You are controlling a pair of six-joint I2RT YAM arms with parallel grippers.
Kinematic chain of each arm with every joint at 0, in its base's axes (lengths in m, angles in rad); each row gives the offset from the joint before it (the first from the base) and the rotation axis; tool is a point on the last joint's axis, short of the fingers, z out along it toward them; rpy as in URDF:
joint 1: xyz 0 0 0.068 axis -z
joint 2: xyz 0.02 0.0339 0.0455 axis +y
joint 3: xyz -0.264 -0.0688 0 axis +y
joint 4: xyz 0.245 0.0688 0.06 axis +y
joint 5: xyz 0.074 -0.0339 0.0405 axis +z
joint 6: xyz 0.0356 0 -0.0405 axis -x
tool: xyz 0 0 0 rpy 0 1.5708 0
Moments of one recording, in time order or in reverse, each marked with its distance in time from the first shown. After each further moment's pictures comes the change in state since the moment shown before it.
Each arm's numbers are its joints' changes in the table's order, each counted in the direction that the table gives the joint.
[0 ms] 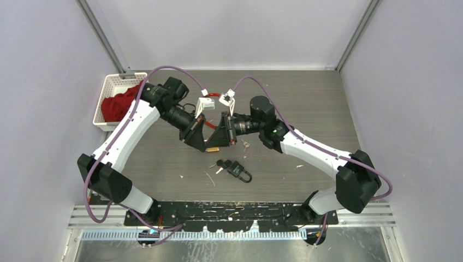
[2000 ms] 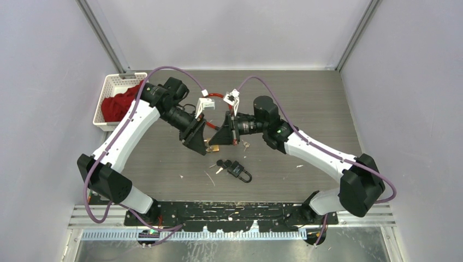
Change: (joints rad) left arm 0.001 0.000 -0.006 0.020 -0.019 0.001; right arm 0.015 -0.029 -0.006 0.075 -0.028 0.074
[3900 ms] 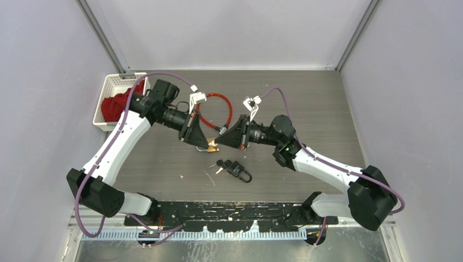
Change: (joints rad) left arm -0.059 -0.137 0.166 -0.288 -0.160 0.303; right arm 0.000 -0.159 0.327 -0.505 -0.212 -0.269
